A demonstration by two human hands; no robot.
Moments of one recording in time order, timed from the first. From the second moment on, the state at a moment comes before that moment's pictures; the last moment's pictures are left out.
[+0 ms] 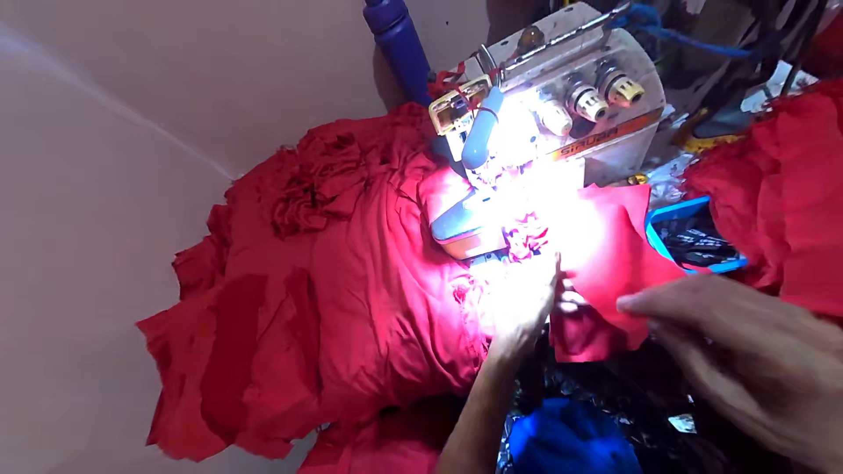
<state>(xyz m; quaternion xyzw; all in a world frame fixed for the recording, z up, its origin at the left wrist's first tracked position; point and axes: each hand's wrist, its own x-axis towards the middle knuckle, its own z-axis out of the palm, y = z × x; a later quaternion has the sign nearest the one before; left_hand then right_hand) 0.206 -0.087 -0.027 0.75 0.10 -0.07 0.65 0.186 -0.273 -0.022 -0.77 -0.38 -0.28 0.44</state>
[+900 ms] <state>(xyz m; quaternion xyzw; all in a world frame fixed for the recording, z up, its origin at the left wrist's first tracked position) 0.194 -0.083 0.004 0.72 -0.09 0.17 0.67 0.222 -0.230 -0.005 -0.69 -0.23 -0.20 0.66</state>
